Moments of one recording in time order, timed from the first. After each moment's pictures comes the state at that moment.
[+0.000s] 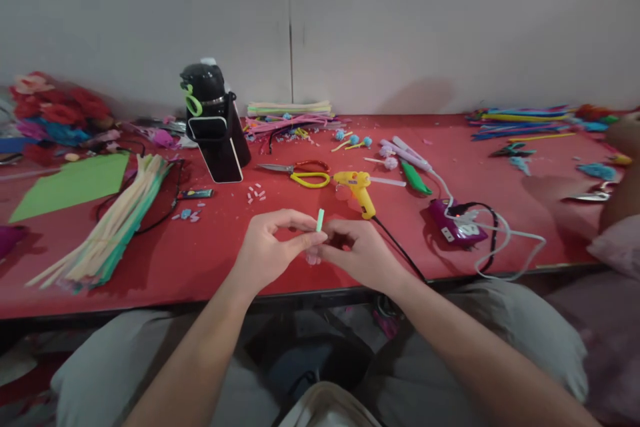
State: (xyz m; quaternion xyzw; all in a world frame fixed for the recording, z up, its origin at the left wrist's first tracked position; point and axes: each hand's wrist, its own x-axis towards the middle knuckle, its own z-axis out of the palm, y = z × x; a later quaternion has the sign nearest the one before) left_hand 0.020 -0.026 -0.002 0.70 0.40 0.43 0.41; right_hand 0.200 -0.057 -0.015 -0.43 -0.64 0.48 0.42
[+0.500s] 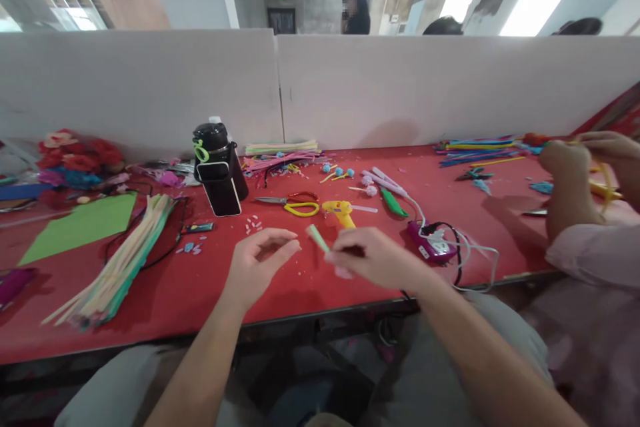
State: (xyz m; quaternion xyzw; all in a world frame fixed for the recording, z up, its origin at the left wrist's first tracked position) left_hand 0.006 -0.024 0.010 0.64 0.42 0.48 0.43; right_hand 0.245 -0.057 0.034 -0.46 -0.75 0.37 0.30
